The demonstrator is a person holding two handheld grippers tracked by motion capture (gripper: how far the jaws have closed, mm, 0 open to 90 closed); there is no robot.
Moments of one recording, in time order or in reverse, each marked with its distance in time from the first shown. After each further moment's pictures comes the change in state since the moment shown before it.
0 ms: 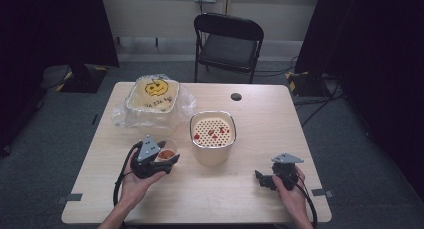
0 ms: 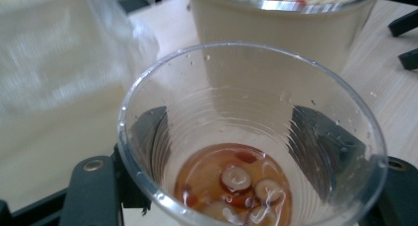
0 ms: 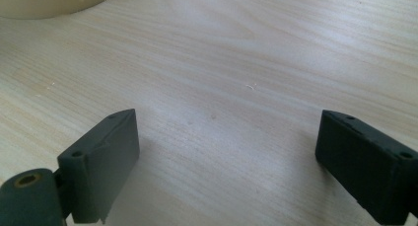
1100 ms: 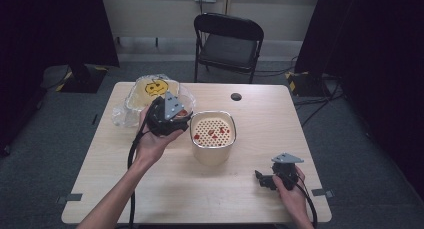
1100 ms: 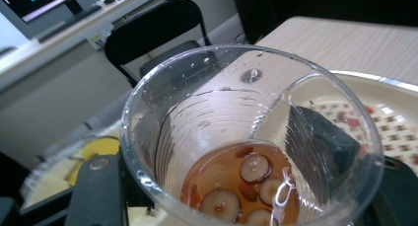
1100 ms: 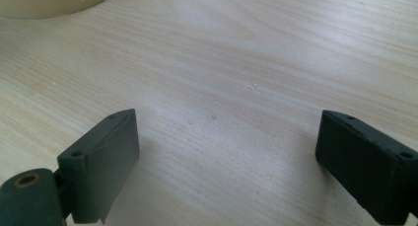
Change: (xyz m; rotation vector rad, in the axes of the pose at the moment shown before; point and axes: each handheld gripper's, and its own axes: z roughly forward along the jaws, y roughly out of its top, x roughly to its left) left arm 0.006 0.131 0.026 0.011 0.207 0.224; right arm 0.000 0.000 0.000 0.001 0.003 -0.002
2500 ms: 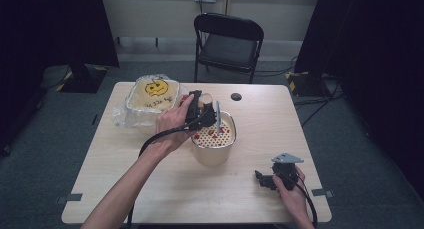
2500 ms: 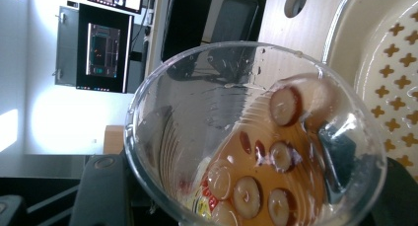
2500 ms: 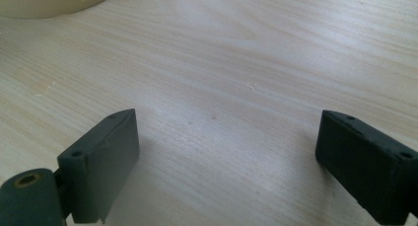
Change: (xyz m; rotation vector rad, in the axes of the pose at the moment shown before) left arm -0.056 0.028 0.065 0.205 0.270 0.776; right arm 0.000 0.000 0.000 -0.001 0.001 -0.001
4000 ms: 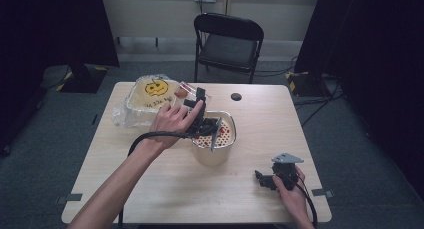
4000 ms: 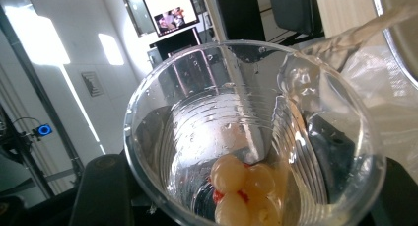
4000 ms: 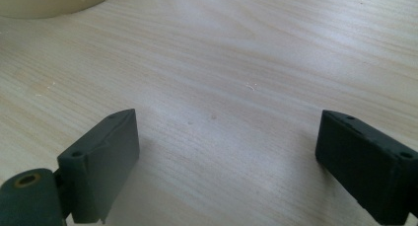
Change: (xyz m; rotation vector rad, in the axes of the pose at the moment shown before) left arm -0.020 -0.002 -0.004 0.070 0.299 0.565; right arm 0.000 0.000 0.000 0.000 0.000 -0.001
